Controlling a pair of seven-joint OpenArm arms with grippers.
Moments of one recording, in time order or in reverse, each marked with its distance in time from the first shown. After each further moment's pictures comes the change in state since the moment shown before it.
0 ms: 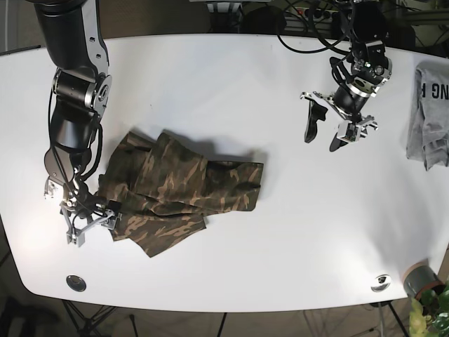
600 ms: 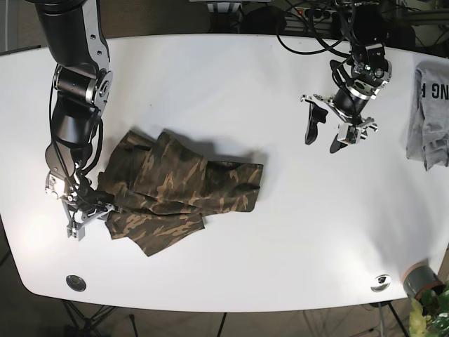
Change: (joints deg) left arm -1.3 0.0 0.0 -1.4 0.0 0.0 0.0; right arm -1.5 0.0 0.4 0.0 0.0 -0.3 0.2
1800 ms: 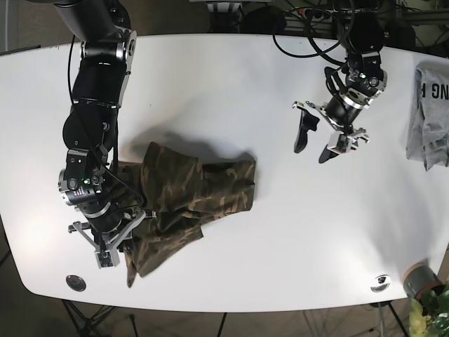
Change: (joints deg) left arm -2.9 -0.2 3.8 0.2 -0.1 -0.1 0.0; right arm -13.0 -7.1 -12.0 52.0 0.7 1.2 -15.2
